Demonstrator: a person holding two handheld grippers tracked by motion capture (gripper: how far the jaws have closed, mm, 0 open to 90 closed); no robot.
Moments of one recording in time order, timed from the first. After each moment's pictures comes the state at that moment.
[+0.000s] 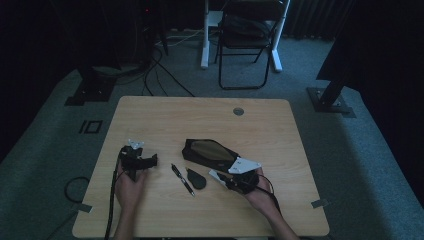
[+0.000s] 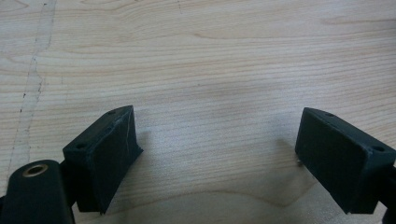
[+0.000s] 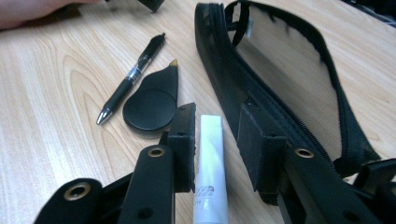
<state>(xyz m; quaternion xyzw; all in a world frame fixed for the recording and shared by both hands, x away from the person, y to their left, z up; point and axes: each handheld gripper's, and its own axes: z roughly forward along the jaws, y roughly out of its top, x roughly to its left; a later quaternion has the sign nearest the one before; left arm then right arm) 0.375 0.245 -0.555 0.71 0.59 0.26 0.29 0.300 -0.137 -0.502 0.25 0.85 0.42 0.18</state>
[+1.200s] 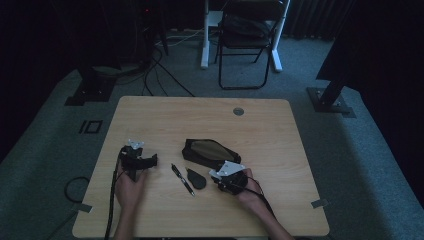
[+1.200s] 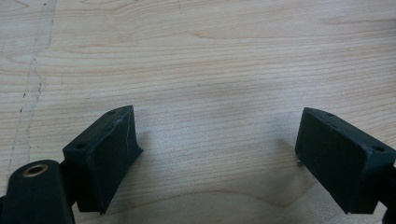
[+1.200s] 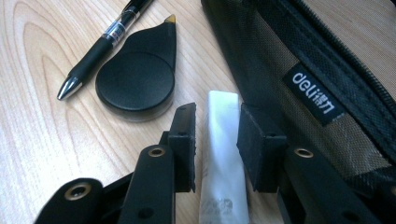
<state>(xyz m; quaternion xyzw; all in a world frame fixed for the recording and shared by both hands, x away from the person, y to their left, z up) 0.375 0.245 -0.555 0.71 0.59 0.26 0.29 0.314 -0.111 -0.539 0.24 0.88 0.37 0.19</state>
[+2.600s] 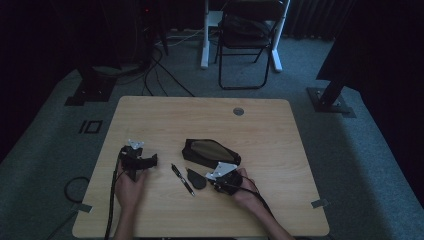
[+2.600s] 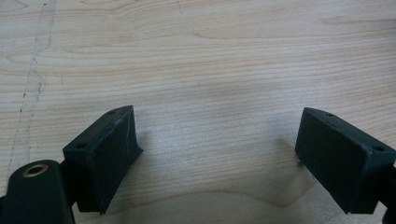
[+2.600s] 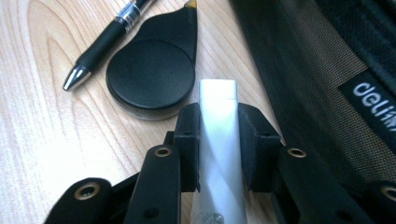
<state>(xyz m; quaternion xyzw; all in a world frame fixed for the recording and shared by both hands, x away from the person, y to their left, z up) 0.375 0.245 -0.555 0.71 0.59 0.26 0.29 0.317 -0.097 -0.545 0.22 0.90 0.34 0.17</state>
